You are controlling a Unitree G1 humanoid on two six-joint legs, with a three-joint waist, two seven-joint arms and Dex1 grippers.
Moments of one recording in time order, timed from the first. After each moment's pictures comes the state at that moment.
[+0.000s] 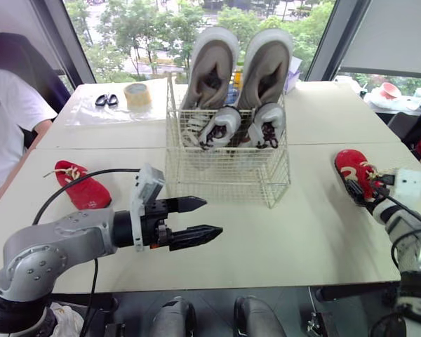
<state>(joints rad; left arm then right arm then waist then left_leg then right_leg) -0.25 0.73 0.13 -0.67 -1.34 1.00 -0.47 -0.37 -0.63 -0.44 0.43 0.31 0.39 0.31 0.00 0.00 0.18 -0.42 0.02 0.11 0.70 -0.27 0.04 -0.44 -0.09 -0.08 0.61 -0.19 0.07</state>
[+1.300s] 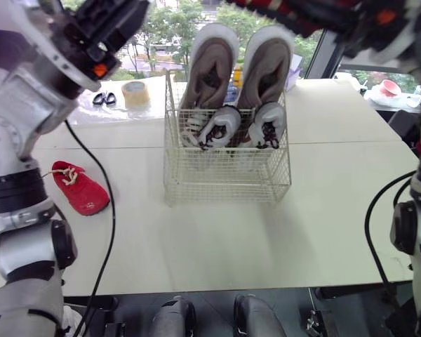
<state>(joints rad) -1.03 0.64 0.31 0.08 -1.60 0.89 -0.35 -1.20 -0.78 -0.01 0.04 0.49 0.29 0.99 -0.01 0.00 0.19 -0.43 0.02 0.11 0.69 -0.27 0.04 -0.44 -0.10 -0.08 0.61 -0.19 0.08</state>
